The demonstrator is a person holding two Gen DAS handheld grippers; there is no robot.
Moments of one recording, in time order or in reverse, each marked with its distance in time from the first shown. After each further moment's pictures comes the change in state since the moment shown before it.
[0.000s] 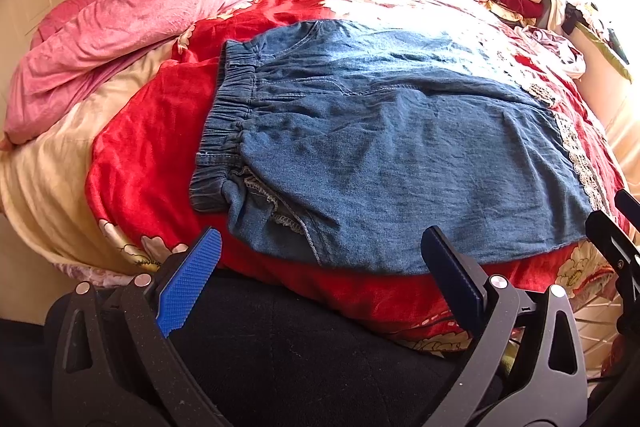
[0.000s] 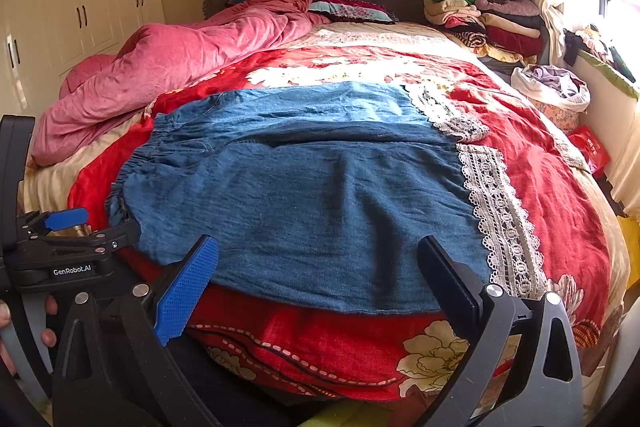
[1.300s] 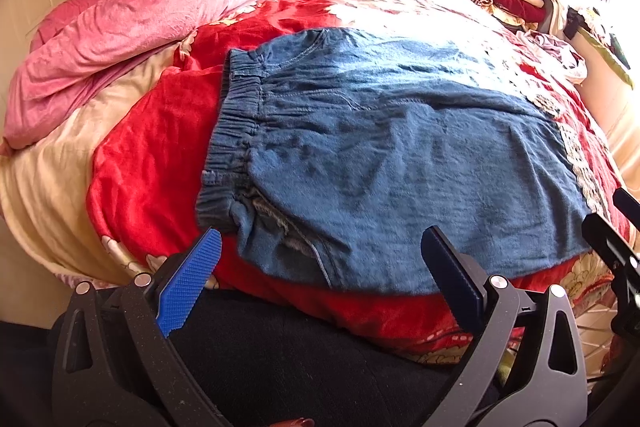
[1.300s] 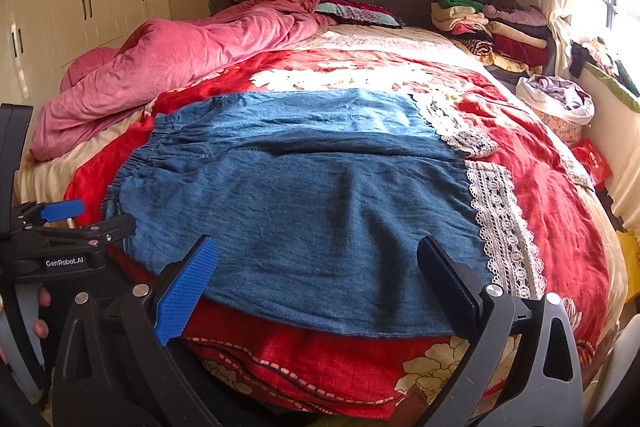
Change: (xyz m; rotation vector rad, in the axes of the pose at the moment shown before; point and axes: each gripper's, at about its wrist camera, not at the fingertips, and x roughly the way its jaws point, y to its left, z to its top) left arm 0.006 0.009 0.017 -0.014 -0.008 -0.005; right arm 0.015 0.005 0.016 -0.053 0.002 0.005
